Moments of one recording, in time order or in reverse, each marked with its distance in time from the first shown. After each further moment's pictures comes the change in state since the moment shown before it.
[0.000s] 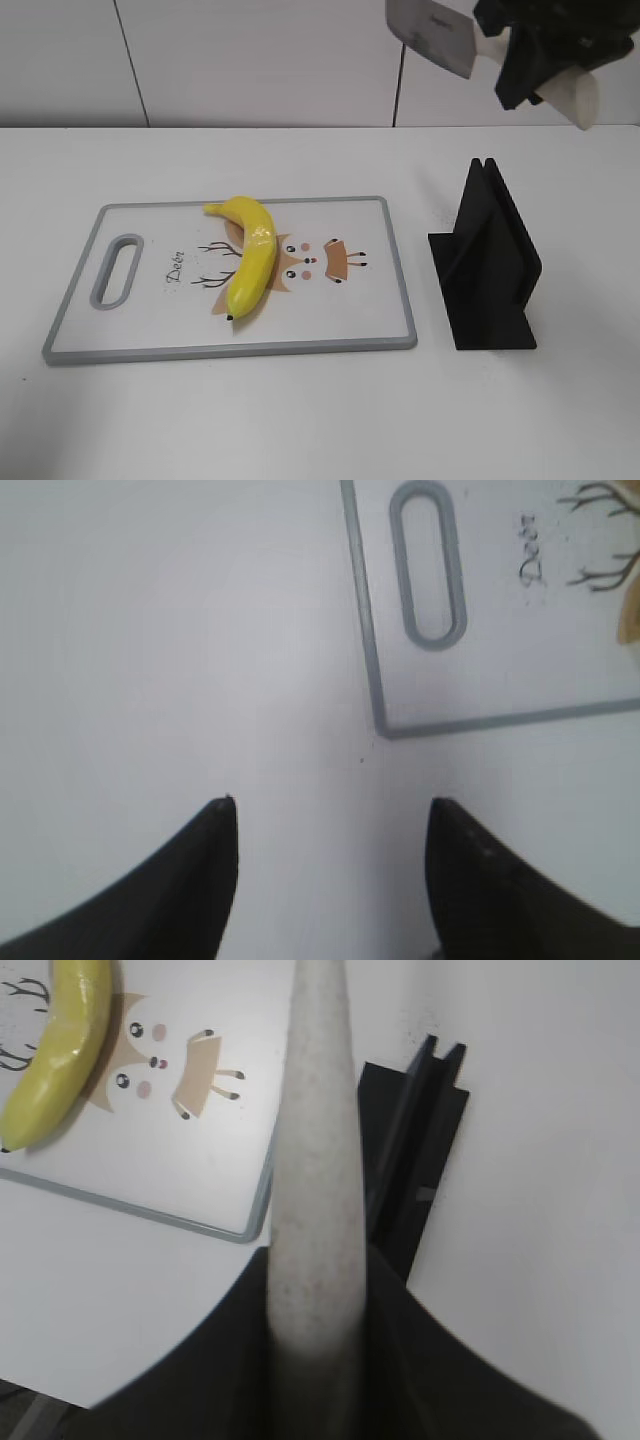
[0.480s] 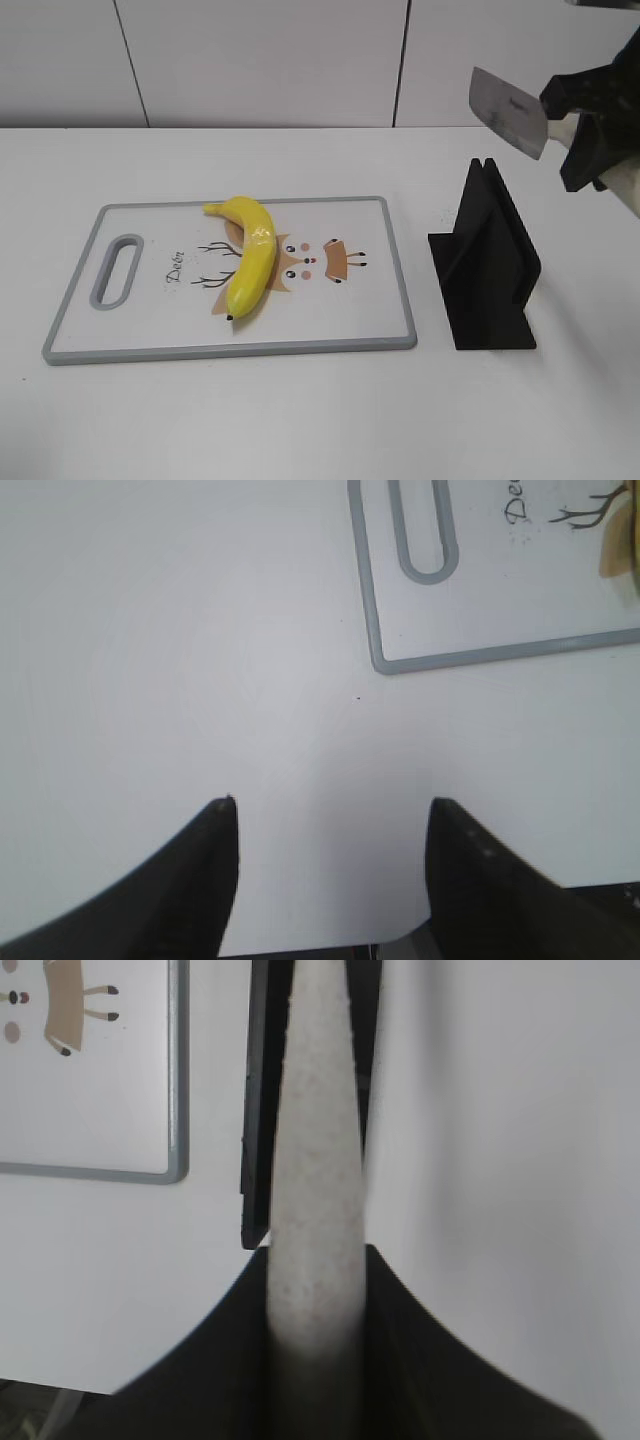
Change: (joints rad) left arm 0.003 -0.479 0.361 -0.003 -0.105 0.000; right arm -0.123 -0.100 0.276 0.008 -0.062 0.083
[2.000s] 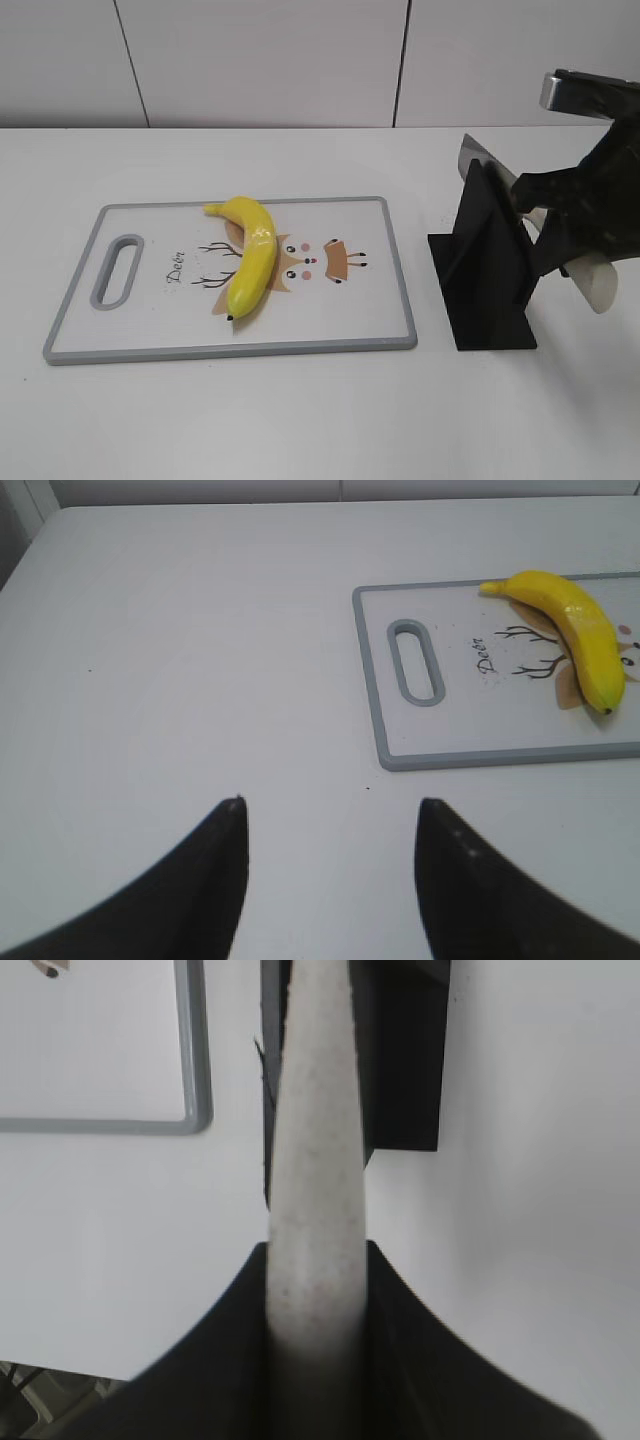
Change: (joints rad) left arm 0.000 -0.835 0.302 0.034 -0.023 -0.057; right arm 0.000 -0.001 0.271 0.118 -0.196 0.004
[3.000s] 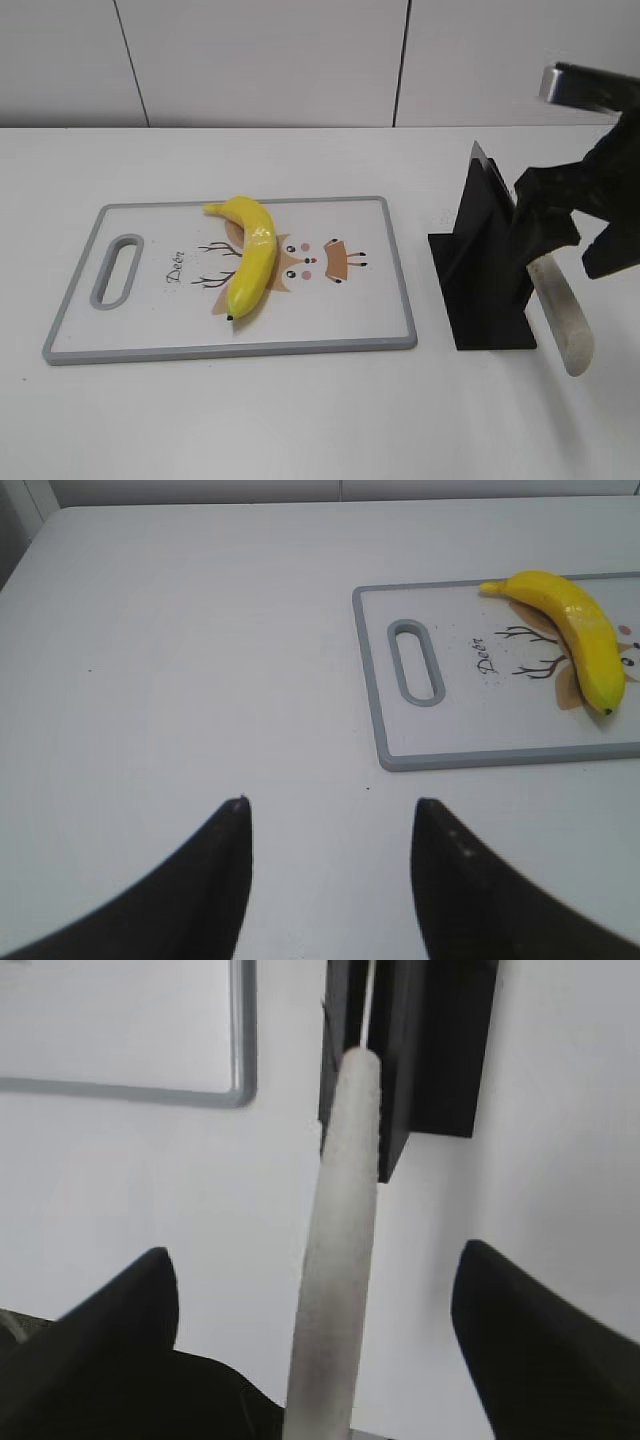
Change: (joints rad) left arm 0.000 -0.001 0.000 0.000 0.000 0.000; right arm 0.000 -0.028 -0.003 0.071 0.047 -0.070
